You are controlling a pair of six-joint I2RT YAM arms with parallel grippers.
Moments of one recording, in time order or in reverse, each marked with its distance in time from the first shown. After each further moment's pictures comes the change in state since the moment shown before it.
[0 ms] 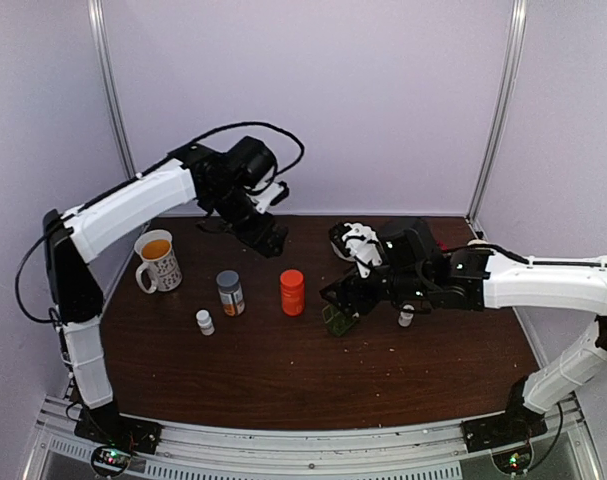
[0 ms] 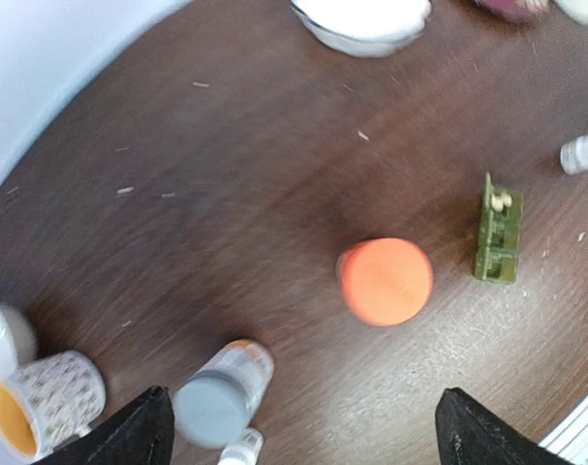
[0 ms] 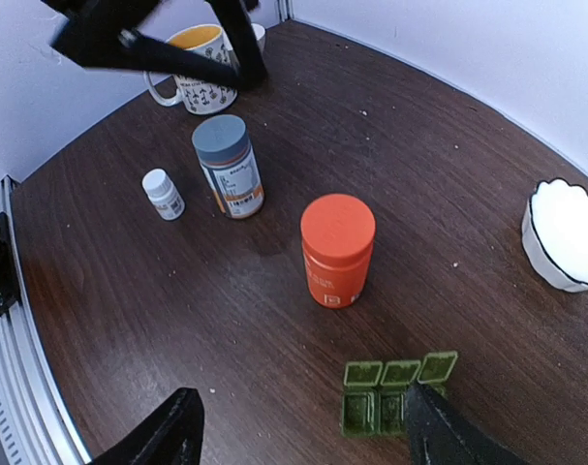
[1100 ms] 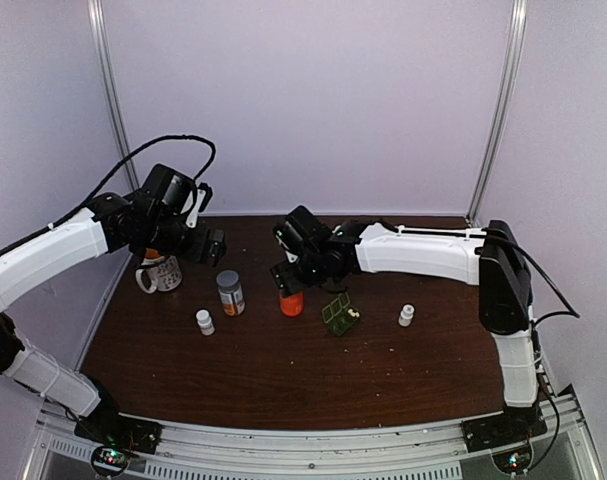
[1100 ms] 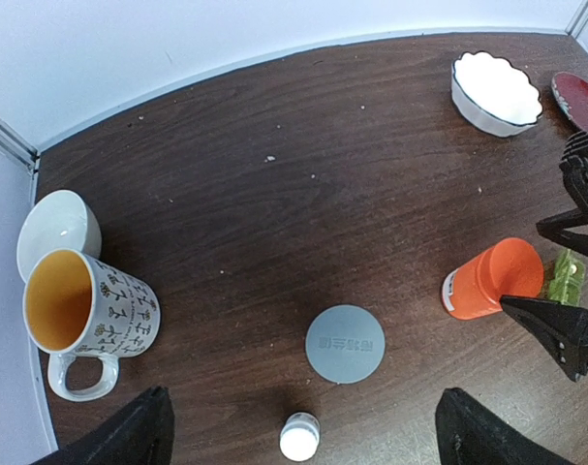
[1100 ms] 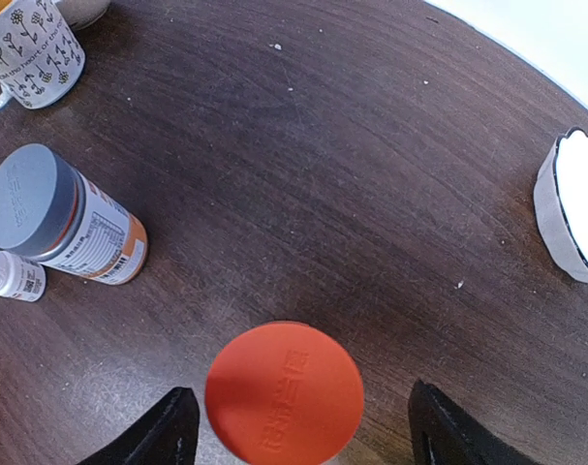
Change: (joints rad) left arm 0.137 -0.589 -0.755 0.447 -0.143 -0.144; right arm 0.004 0.728 0.793 -0.391 0.214 0.182
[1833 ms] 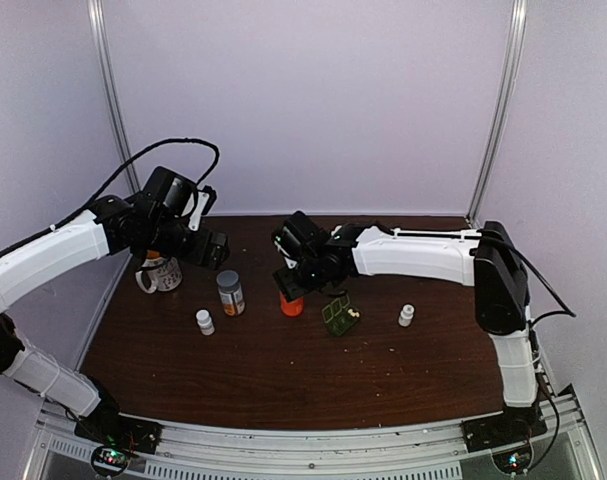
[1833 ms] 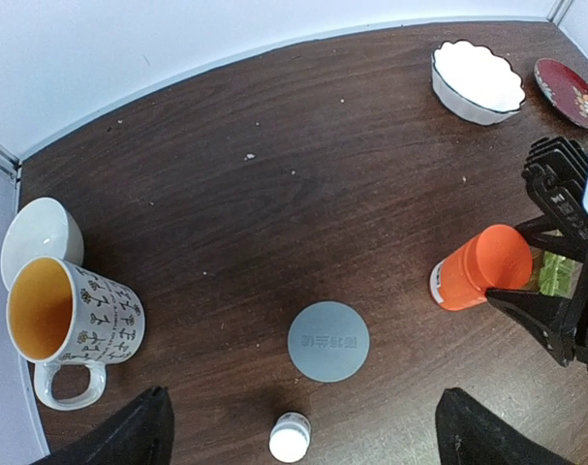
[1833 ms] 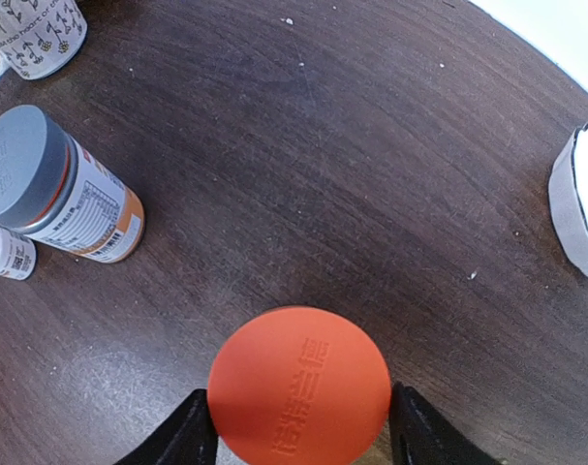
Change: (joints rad) left arm 0.000 0.000 -0.019 0.022 0.045 0.031; right arm -0.005 0.013 -0.005 -0.013 -0.011 -0.030
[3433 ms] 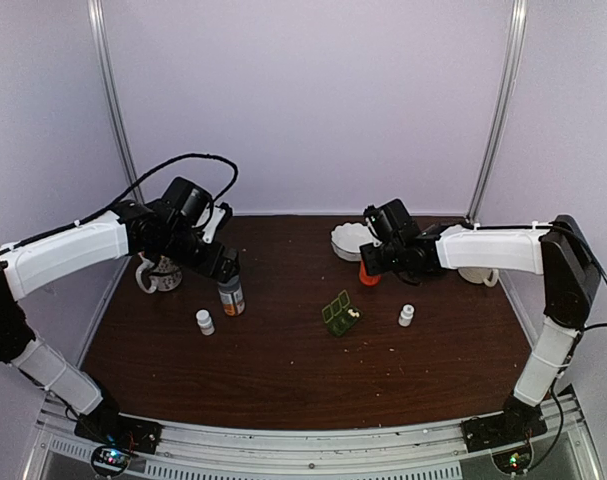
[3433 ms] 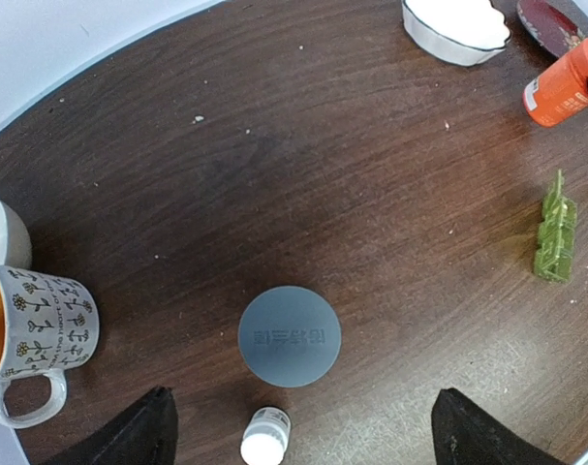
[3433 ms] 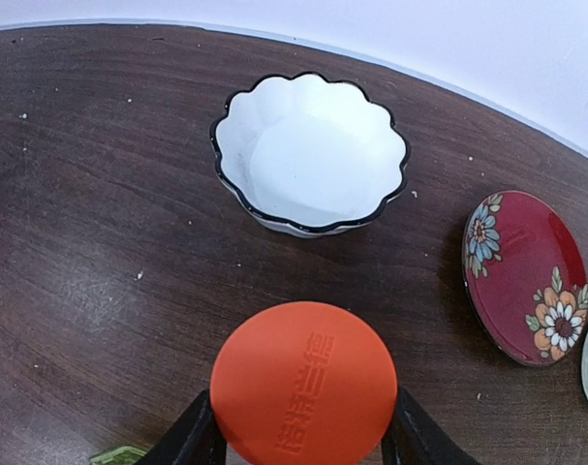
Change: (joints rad) left arm 0.000 0.092 -0.007 0.005 0.097 0.047; right arm -0.303 -0.377 -0.563 0.323 0.103 -0.058
